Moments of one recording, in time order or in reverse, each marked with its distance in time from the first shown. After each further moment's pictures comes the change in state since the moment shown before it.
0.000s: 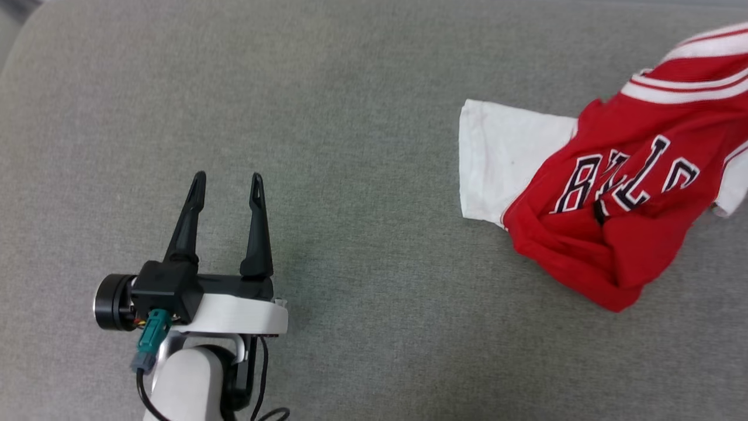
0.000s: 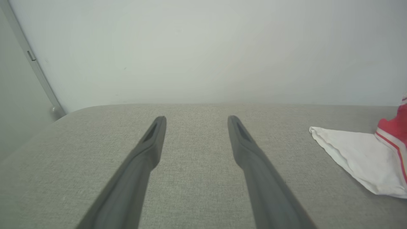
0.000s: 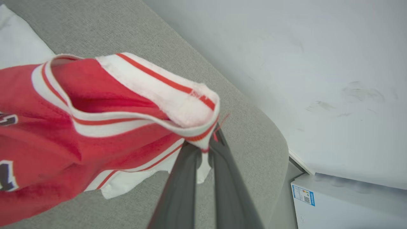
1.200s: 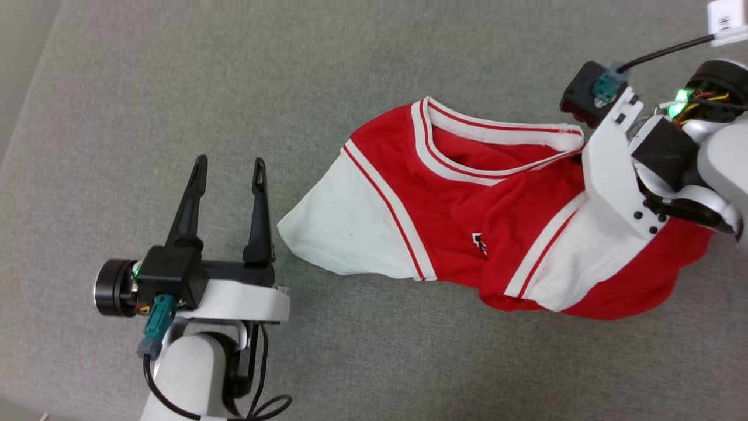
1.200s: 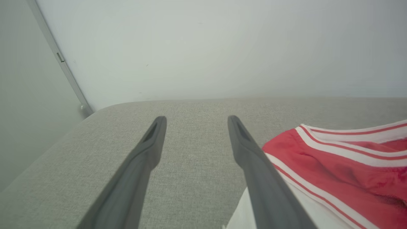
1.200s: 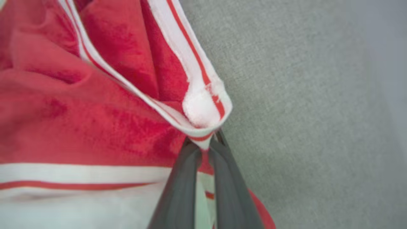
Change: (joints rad) left arm -0.065 0.009 -0.021 0.023 0.013 0.021 0.000; right arm -0.078 0.324 0.405 0.056 0.118 0.000 0.028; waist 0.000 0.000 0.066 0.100
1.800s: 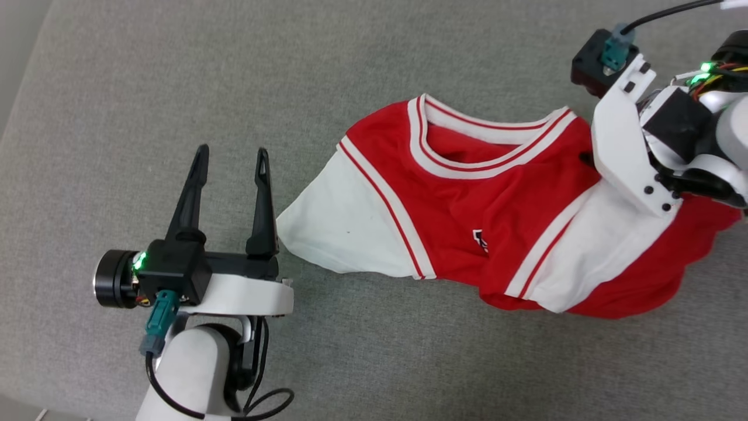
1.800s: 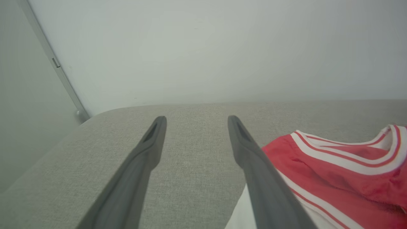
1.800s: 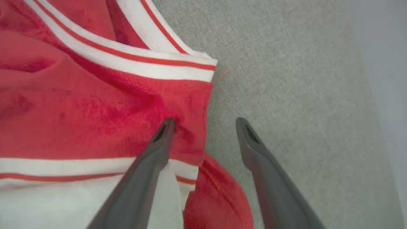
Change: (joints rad) left arm -0.009 0.072 -0.086 -0.029 -0.062 0.082 0.000; right arm -0.005 0.000 -0.128 -0.032 -0.032 0.000 0.195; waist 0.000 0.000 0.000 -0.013
